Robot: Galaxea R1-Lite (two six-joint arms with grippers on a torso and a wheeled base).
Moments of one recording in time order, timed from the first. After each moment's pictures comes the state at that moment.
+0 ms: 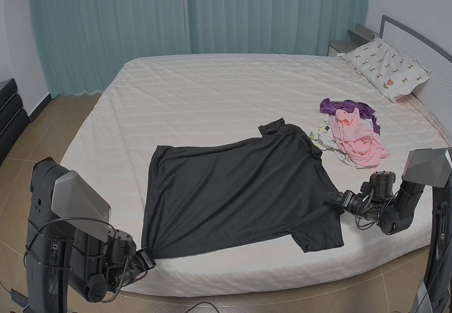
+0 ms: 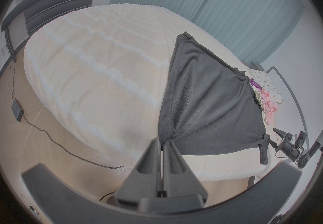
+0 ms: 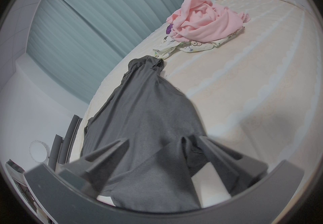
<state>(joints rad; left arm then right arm) -0.35 2.46 -0.12 -1.55 0.16 -0.77 -0.01 2.43 -0.69 -1.17 0.27 0.55</state>
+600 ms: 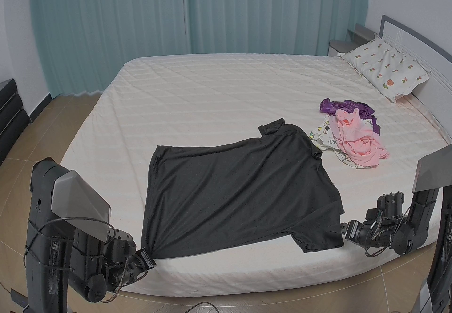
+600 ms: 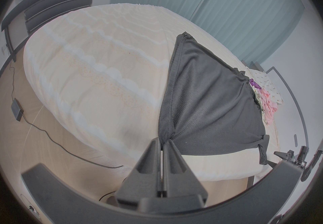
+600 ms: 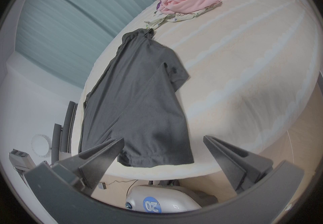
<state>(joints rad) -0.34 2.46 -0.12 -1.55 0.16 -0.77 0.02 2.30 -0.33 -1.17 0.31 0.51</state>
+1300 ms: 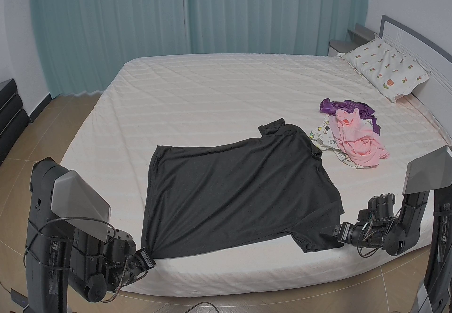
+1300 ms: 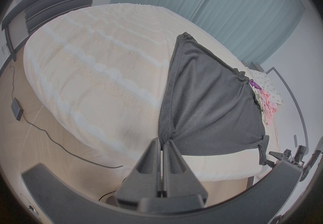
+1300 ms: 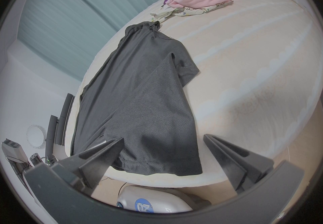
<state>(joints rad) -0.34 2.46 -0.12 -1.55 0.15 -0.77 0.07 2.37 -0.39 -1.18 0.28 0.47</state>
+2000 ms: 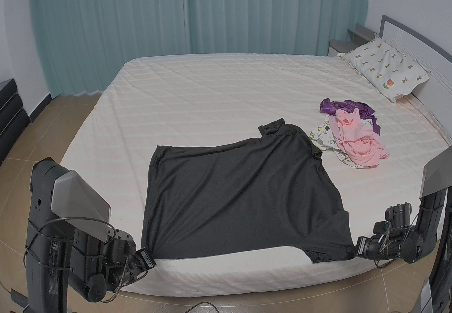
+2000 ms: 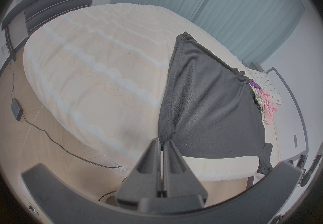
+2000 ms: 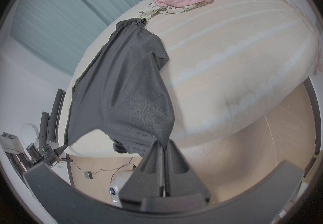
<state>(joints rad) -0.34 2.46 -0.12 -1.55 0.15 -0.77 -0.02 2.27 -0.18 -1.17 0.26 0.37</state>
